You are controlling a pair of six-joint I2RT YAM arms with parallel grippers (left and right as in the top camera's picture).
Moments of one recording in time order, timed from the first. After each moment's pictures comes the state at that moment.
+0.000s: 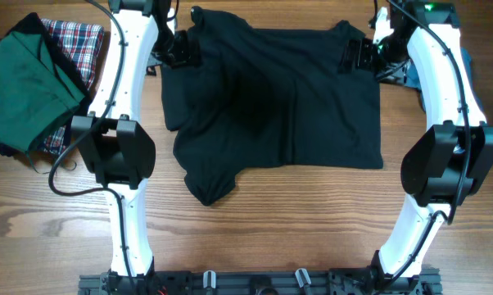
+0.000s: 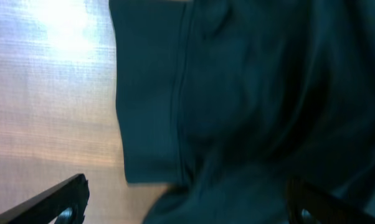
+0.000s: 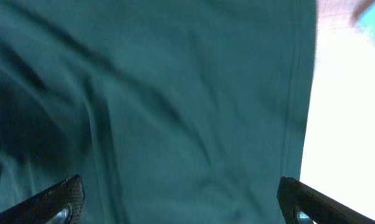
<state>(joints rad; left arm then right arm) -0.14 2.36 2.40 -1.49 0.05 -0.30 -0.03 2.13 2.00 -1.29 -0.19 0.14</state>
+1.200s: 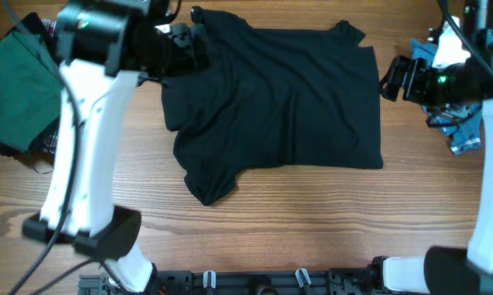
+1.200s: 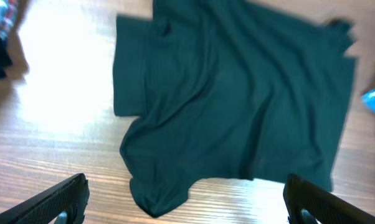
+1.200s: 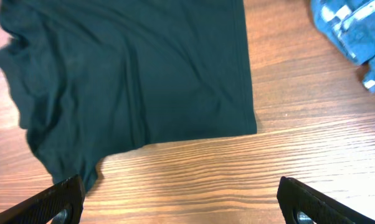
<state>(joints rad) -0.31 1.85 2.40 -1.65 -0.03 -0.50 -0.08 1.57 1.97 -1.60 -0.15 0.20</state>
